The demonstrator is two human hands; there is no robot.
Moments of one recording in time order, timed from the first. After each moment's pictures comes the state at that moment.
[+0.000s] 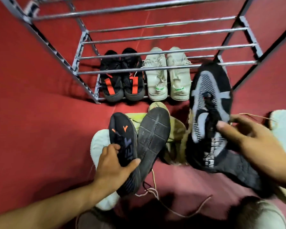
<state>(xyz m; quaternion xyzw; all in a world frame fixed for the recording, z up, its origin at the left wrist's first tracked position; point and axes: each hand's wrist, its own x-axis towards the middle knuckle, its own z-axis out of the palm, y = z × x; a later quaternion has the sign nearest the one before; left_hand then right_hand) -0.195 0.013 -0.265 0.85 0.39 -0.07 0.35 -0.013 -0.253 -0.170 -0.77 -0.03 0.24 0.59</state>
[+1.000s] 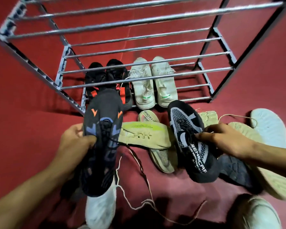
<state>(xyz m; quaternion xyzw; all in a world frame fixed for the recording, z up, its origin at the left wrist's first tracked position) -0.142 0.089 -0.194 0.72 0.39 0.06 0.58 0.017 -0.244 -0.205 -0.83 0.00 0.37 0.41</state>
